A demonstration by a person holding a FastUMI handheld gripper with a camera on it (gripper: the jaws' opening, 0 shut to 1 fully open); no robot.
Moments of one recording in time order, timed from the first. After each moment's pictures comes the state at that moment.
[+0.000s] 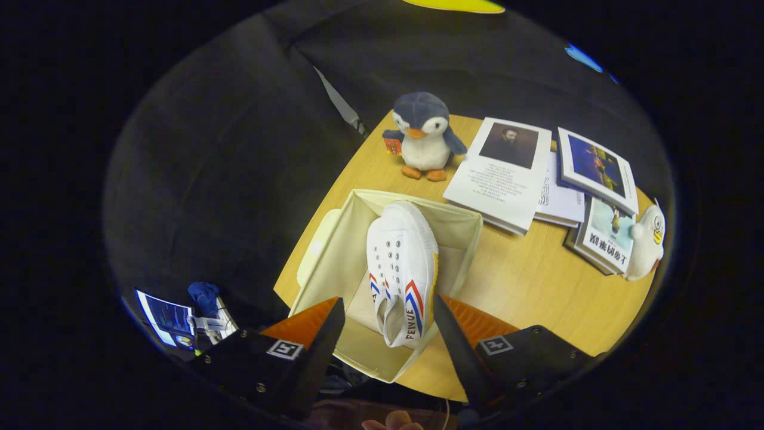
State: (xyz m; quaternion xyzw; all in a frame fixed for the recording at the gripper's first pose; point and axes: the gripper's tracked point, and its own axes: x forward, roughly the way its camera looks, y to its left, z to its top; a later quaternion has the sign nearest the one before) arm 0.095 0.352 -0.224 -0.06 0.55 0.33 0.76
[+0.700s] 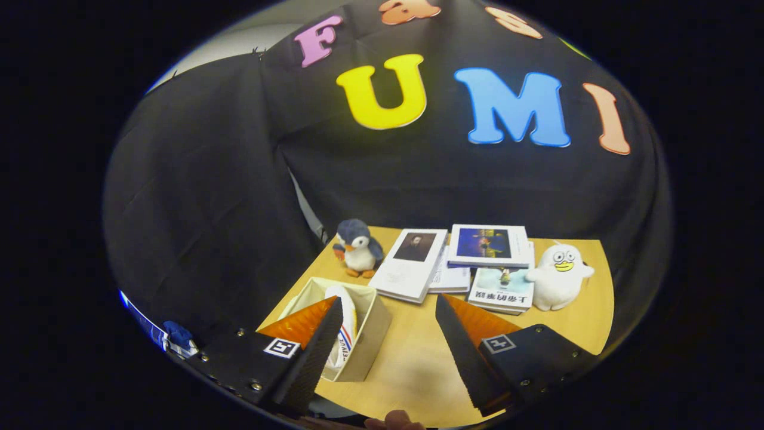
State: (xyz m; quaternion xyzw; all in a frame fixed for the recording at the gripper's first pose) arm 0.116 0.182 -0.065 0.02 0.28 0.22 0.93
